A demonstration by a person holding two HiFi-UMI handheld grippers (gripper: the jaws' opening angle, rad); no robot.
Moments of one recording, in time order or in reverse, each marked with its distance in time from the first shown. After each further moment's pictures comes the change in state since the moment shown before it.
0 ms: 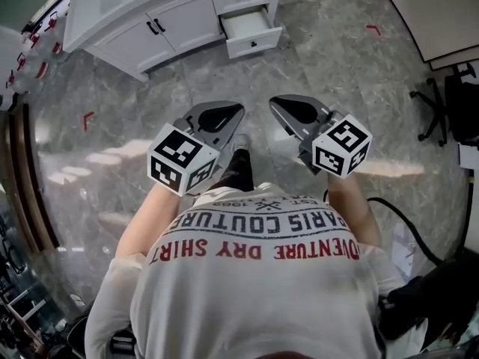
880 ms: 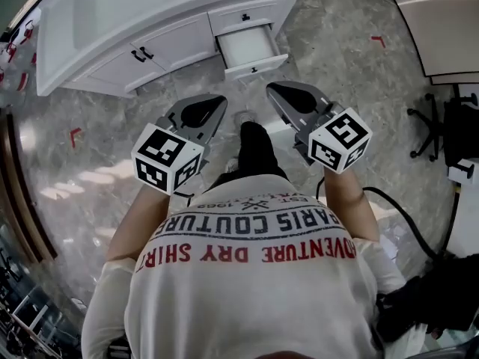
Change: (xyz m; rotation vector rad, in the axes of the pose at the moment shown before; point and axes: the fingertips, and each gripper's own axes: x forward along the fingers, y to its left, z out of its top) left arm 0.100 0.248 0.066 -0.105 0.003 0.062; right arm 0.165 -0.201 0.097 -0.016 0.028 -0.044
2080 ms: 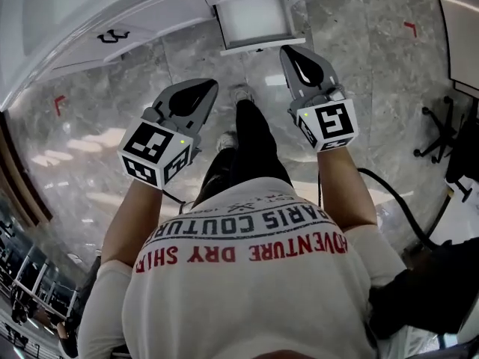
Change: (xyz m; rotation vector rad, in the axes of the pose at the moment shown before) left arm 0.149 0.134 -0.059 -0.184 0.102 0.075; right arm 0.120 -0.222 -0.090 -0.150 0.027 -0.221
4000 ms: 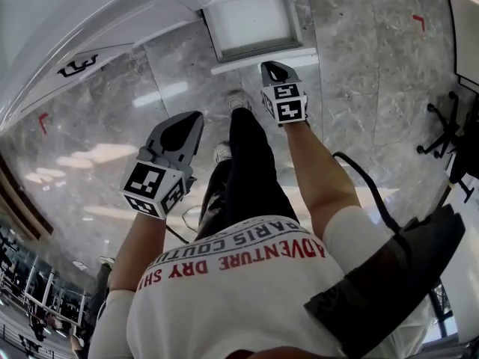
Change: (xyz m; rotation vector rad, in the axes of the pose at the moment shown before) left arm 0.078 0.088 -0.109 -0.186 0.061 0.039; right arm 0.138 -0.046 -0.322 0.227 0.521 -0.137
